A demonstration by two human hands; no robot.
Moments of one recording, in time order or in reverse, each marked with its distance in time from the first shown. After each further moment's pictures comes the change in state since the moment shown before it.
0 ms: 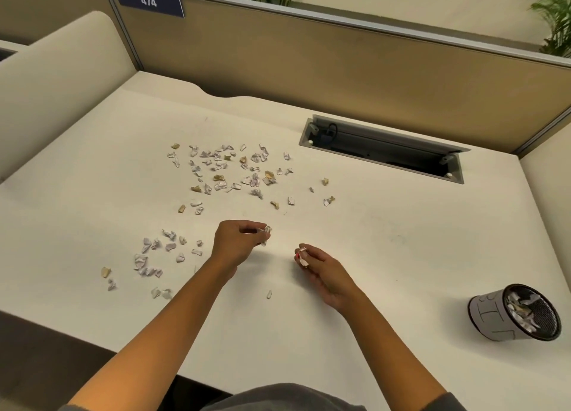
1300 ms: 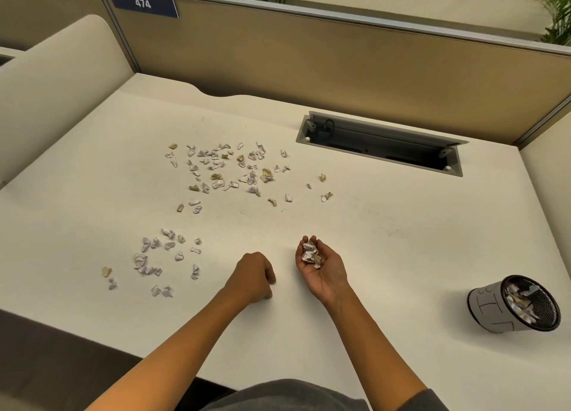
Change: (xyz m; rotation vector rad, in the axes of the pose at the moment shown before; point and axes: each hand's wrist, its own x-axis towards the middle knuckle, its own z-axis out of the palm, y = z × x) left_hand -0.031 -0.037 0.025 0.952 -0.309 0.033; right_hand -0.006 -0.006 0.020 0.837 0.084 0.188
